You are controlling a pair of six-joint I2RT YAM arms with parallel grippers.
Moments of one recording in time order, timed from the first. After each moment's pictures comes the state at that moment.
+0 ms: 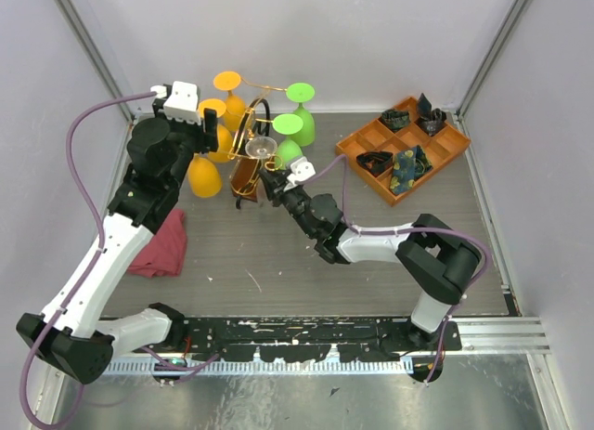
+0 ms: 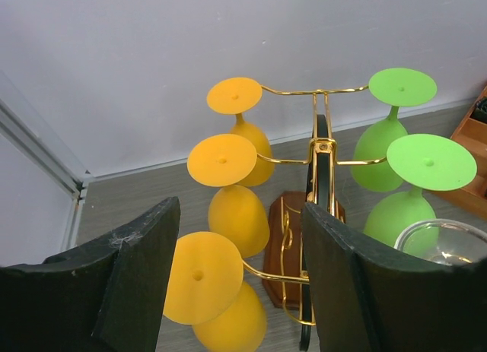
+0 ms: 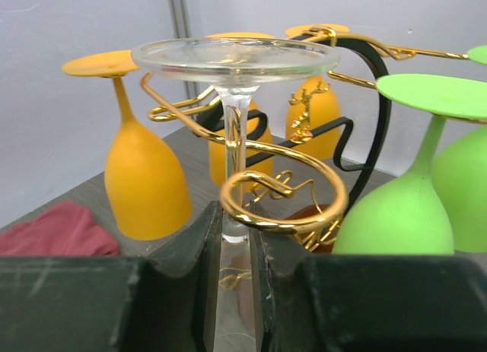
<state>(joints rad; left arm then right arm) -0.45 1.13 1.26 -0.14 -0.28 0.12 0.93 1.69 0.84 1.15 0.26 -0.01</state>
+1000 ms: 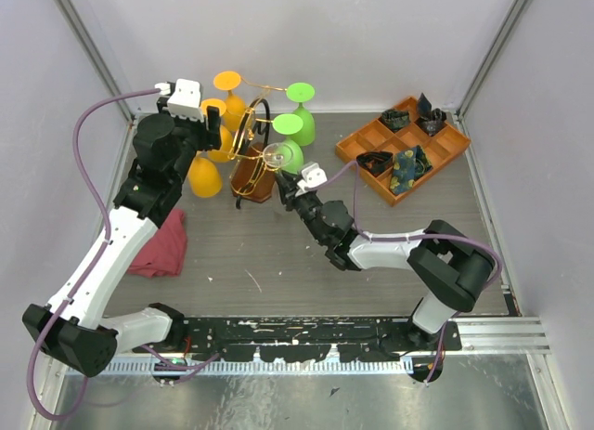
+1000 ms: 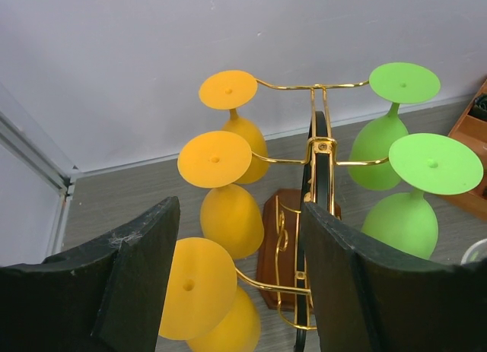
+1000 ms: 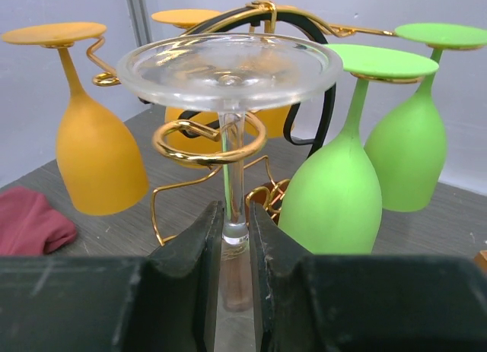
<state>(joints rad) -0.42 1.17 1.26 -0.12 -0.25 0.09 0.91 1.62 0.72 1.15 0.33 -0.05</state>
